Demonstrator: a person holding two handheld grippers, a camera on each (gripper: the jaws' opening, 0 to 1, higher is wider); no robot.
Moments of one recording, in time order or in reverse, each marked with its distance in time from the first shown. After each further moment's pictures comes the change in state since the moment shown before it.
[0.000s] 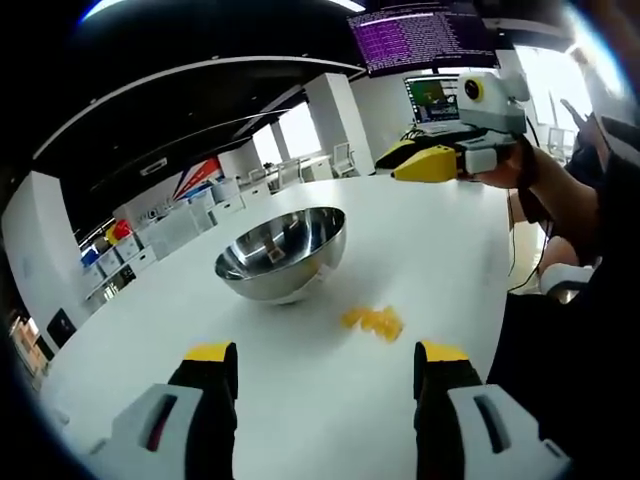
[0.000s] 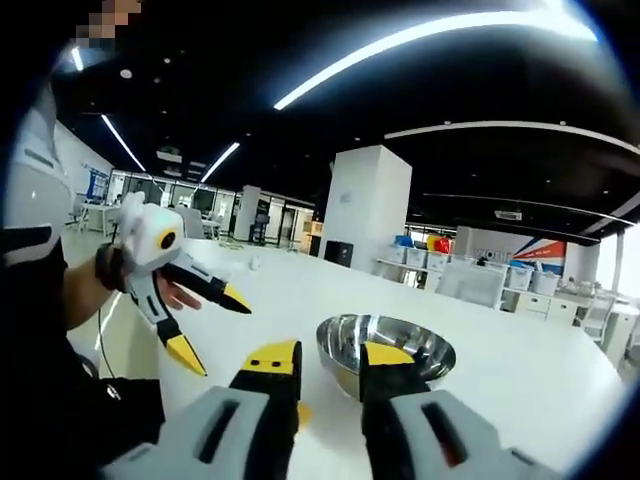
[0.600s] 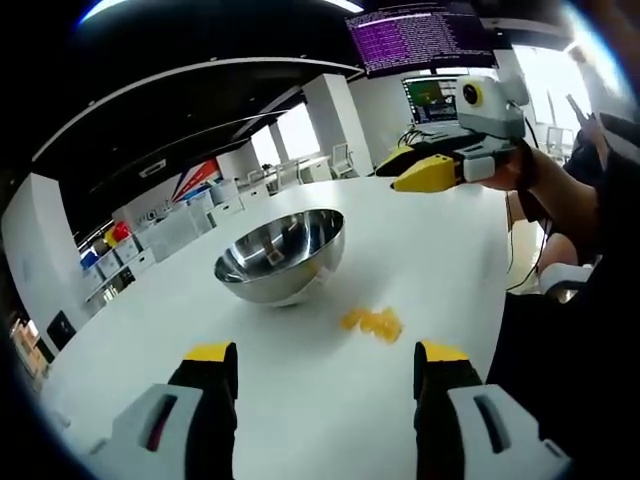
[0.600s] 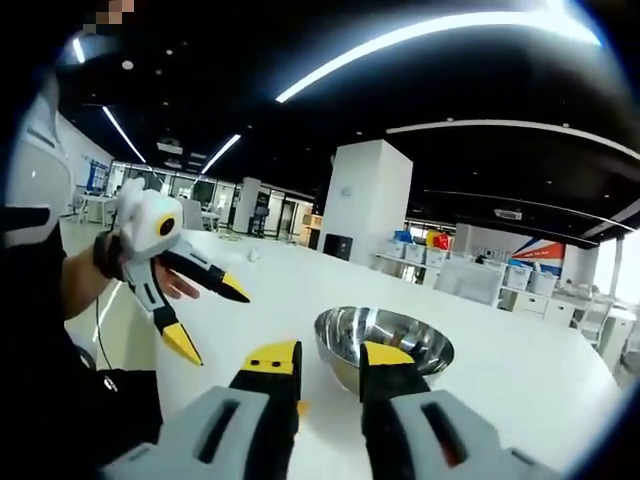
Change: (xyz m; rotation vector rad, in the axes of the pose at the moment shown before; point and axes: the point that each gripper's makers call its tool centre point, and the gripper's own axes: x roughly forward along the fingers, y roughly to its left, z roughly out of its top) left arm -0.001 0.000 0.003 0.007 -0.004 -0.004; right arm 0.001 0.001 -0.008 -0.022 0.029 -0.003
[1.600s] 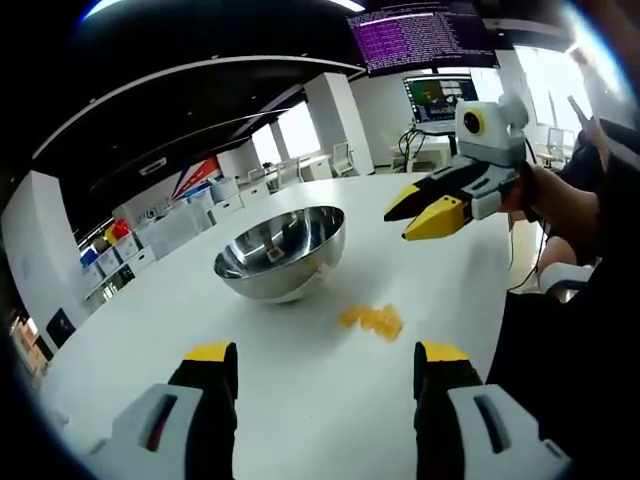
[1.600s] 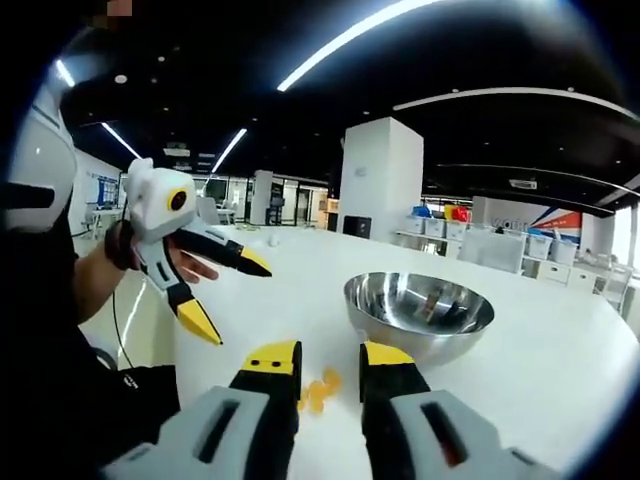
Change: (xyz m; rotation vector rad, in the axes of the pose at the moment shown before) left arm 0.000 -0.001 -0.004 -0.007 0.007 -0.001; right arm 0.012 0.027 -0.043 0.097 0.076 0.094
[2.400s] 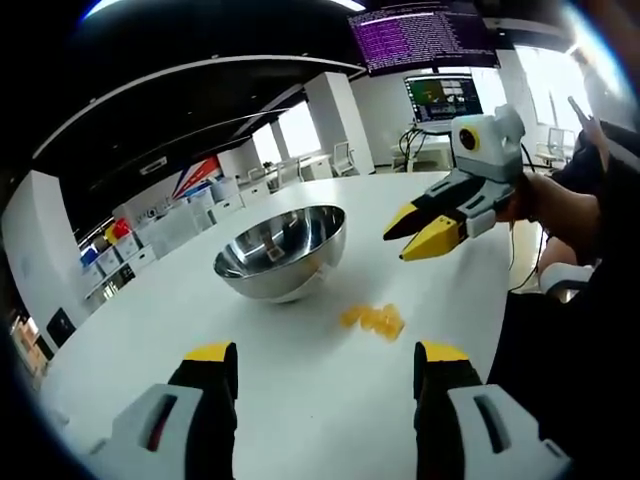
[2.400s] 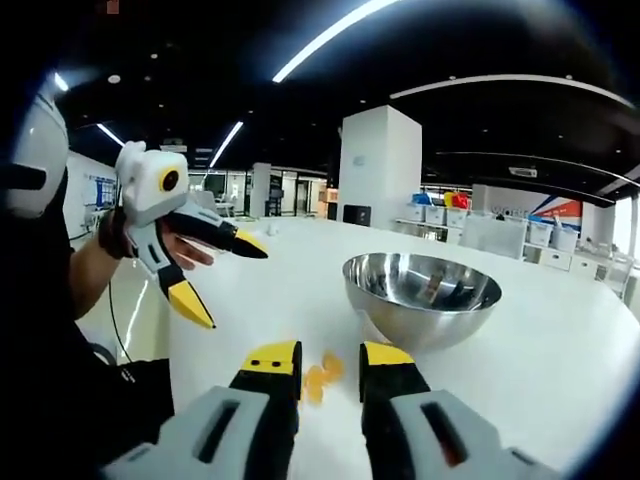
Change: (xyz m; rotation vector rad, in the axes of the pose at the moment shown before) left arm 0.002 0.001 -0.001 0.000 0.006 0.003; right arm 0.005 0.001 -0.017 0.023 0.037 -0.001
